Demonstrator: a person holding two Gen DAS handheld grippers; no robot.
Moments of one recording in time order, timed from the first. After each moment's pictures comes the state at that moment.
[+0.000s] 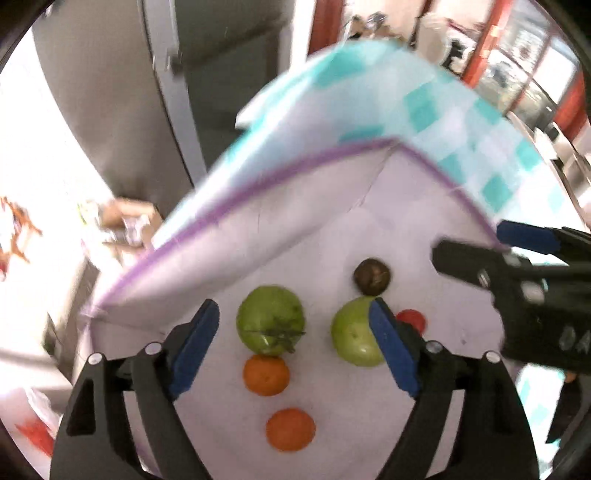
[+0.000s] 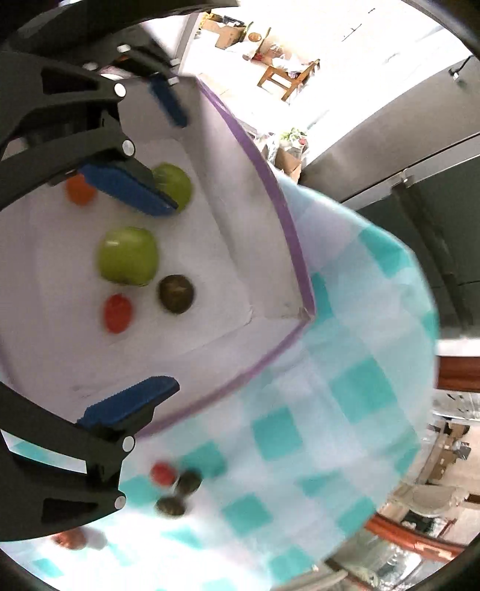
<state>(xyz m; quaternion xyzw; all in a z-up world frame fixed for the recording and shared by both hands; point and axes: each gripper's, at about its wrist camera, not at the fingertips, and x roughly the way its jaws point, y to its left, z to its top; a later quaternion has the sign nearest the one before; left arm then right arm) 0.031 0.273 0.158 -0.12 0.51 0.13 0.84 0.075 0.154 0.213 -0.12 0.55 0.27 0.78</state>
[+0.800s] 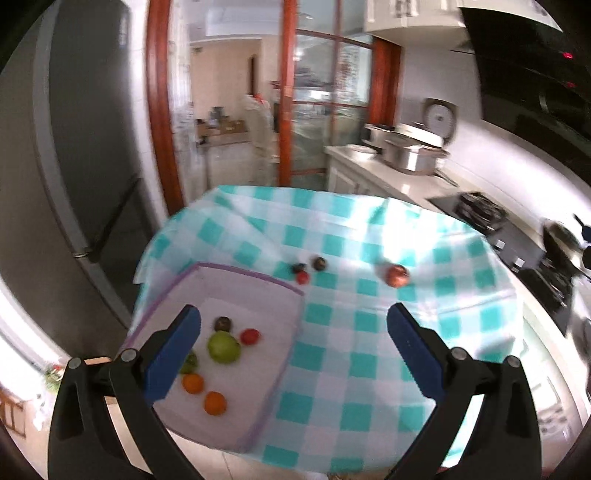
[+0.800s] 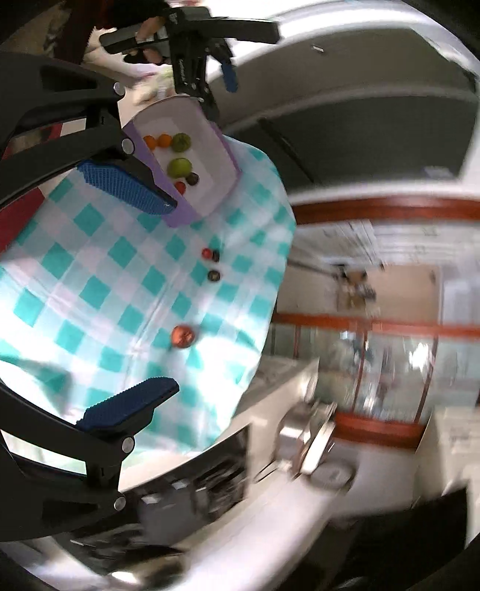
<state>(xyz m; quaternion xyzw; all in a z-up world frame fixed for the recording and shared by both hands) -0.147 0.136 0.340 0.03 0.33 -0.14 0.93 -0.250 -0.165 0.434 0.00 0.33 0.02 0.94</state>
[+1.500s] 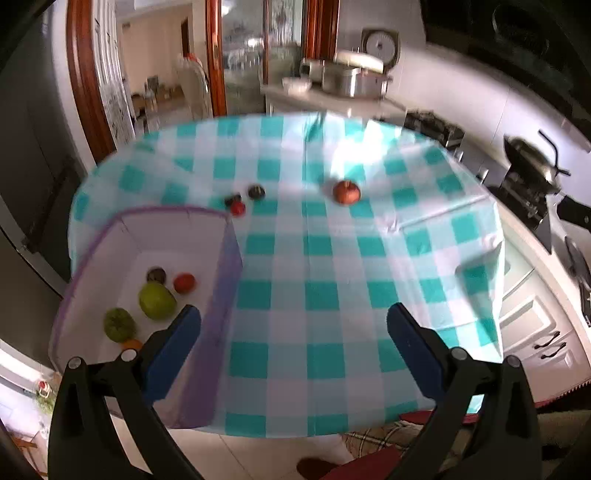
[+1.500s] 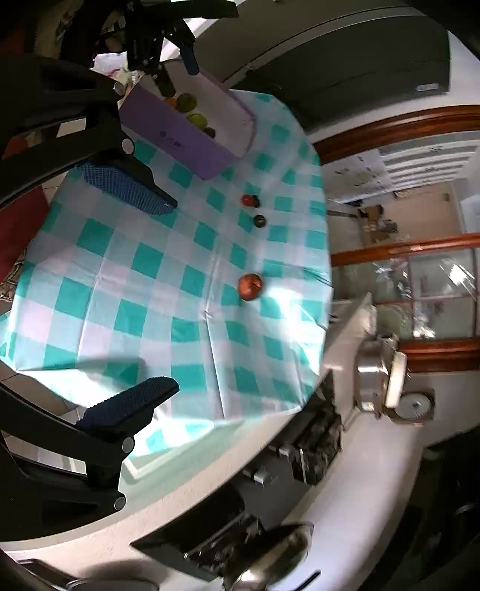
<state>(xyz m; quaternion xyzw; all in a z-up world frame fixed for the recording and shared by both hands) -0.145 0.084 0.229 0.10 0.42 -0.23 0.87 -0.251 -0.212 0.317 0.08 0.40 -0.06 0.91</state>
